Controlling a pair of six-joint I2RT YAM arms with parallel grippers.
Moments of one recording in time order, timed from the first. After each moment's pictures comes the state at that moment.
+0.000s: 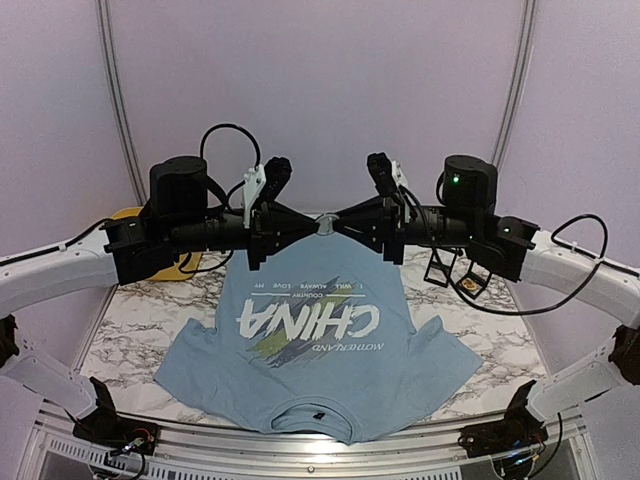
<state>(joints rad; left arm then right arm) -0.91 1.36 1.18 0.06 0.40 0.19 0.78 1.29 1.15 0.02 -0.62 -0.16</state>
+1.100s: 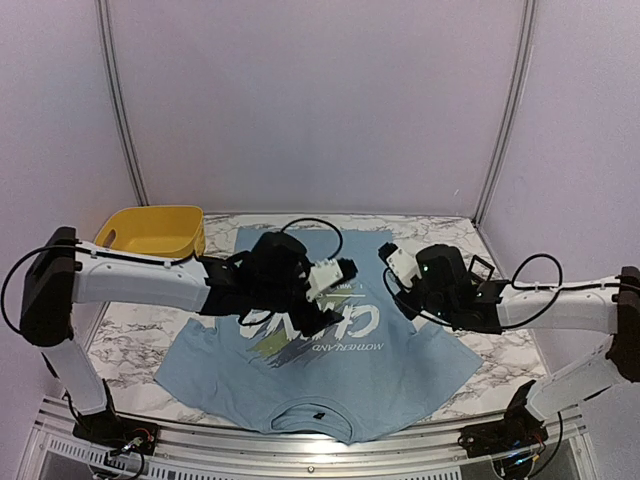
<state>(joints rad) -1.01 1.73 1.19 -0.04 -0.02 0.30 0.77 1.32 0.72 0.05 0.38 -0.24</state>
